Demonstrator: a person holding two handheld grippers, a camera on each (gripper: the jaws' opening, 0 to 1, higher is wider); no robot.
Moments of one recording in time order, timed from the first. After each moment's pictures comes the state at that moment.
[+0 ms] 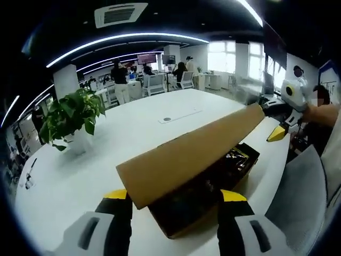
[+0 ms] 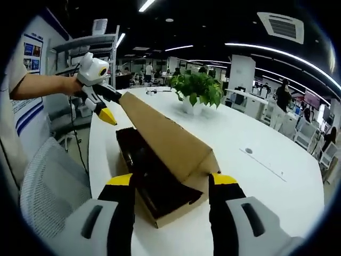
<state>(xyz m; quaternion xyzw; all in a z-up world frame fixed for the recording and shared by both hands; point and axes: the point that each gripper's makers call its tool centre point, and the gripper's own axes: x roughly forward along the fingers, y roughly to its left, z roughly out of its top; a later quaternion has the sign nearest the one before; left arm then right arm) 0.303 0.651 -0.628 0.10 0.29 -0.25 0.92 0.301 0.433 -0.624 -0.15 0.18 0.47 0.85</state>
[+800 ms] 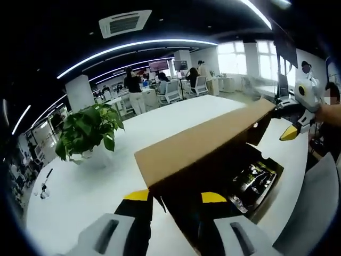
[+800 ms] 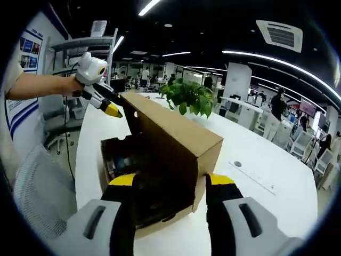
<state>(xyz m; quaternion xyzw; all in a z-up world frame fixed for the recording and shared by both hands) 0.364 0.679 -0.598 0.13 0.26 -0.19 0.94 0.348 0.431 -0.600 -0.15 0.14 0.45 0.87</state>
